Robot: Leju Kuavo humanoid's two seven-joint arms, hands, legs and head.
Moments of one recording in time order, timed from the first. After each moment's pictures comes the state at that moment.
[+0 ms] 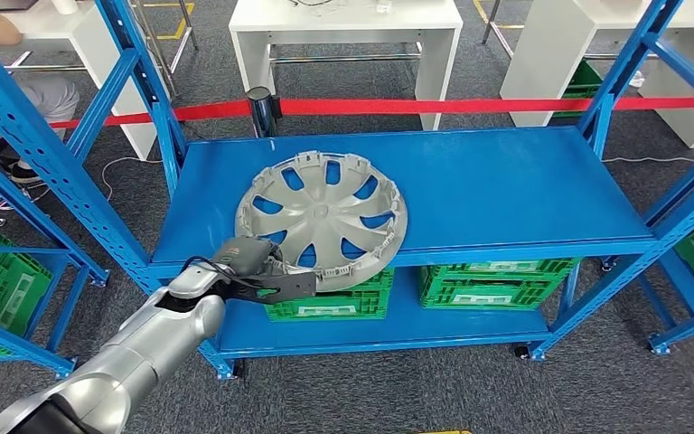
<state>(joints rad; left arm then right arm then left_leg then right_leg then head) -0.90 -0.22 -0.90 -0.25 -0.80 -0.09 -0.12 -0.12 0.08 -0.17 -0.18 0.85 0.24 0.51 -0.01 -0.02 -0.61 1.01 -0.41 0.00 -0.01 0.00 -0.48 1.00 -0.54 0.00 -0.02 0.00</state>
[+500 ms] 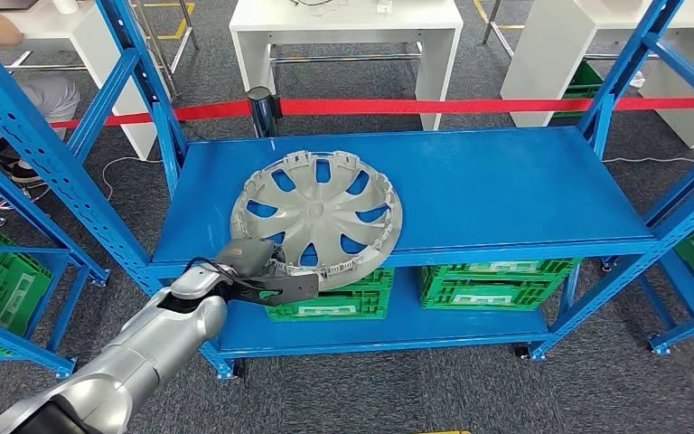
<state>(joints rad) -0.90 -0.23 -0.90 -0.25 -0.80 -0.10 -0.13 -0.12 0.08 -0.17 -0.18 0.85 0.24 0.51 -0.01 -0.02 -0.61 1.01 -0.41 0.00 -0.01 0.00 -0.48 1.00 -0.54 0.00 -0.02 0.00</state>
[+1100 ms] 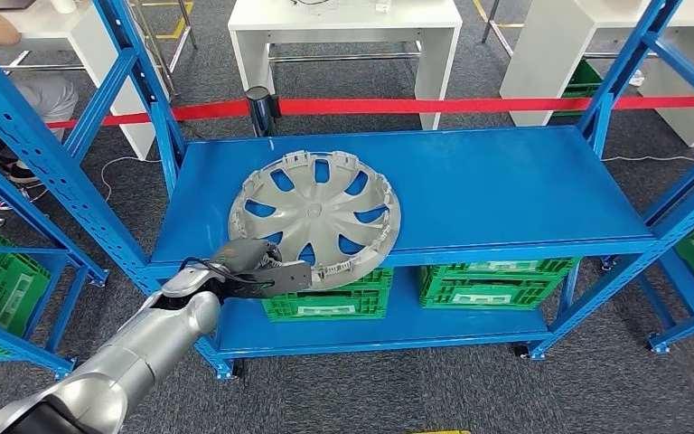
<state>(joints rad) -0.89 -0.21 -0.83 -0.25 -0.69 -0.09 -0.13 -0.11 0.08 -0.19 -0.18 0.84 0.24 0.51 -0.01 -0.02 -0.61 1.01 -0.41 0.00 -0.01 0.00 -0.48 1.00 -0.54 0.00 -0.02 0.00</state>
